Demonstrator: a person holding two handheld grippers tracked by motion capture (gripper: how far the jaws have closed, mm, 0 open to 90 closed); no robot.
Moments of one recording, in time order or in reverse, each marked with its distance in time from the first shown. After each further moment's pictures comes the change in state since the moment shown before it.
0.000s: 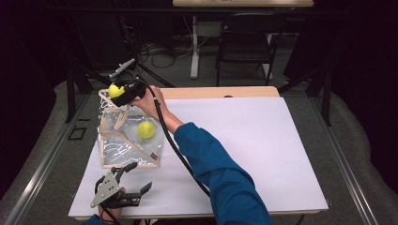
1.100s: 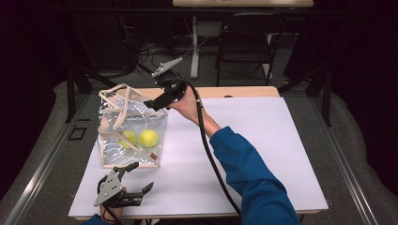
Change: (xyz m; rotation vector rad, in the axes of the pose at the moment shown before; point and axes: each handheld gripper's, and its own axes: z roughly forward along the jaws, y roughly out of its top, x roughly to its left) left arm -0.002 0.000 0.005 0.022 0.003 0.004; right arm -0.034 -0.057 -0.103 -0.047 0.052 0.040
